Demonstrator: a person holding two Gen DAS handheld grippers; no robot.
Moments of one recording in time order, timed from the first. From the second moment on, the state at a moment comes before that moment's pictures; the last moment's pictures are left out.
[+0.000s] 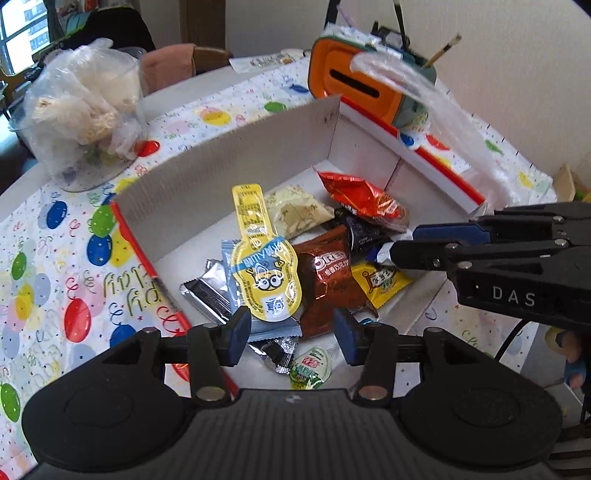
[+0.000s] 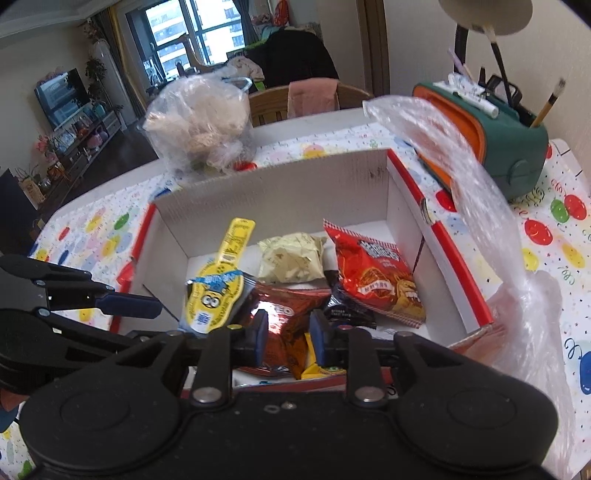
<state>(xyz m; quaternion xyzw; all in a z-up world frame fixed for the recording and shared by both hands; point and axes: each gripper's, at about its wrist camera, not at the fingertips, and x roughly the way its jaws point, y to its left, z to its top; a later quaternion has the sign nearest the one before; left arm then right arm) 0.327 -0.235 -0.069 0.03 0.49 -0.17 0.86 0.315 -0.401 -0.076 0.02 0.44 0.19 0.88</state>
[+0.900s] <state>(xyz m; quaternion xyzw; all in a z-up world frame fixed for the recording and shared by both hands) 0.244 -0.146 0.013 0.00 0.36 -0.14 0.92 0.226 -0.351 -0.008 0.05 0.35 0.19 0.92</state>
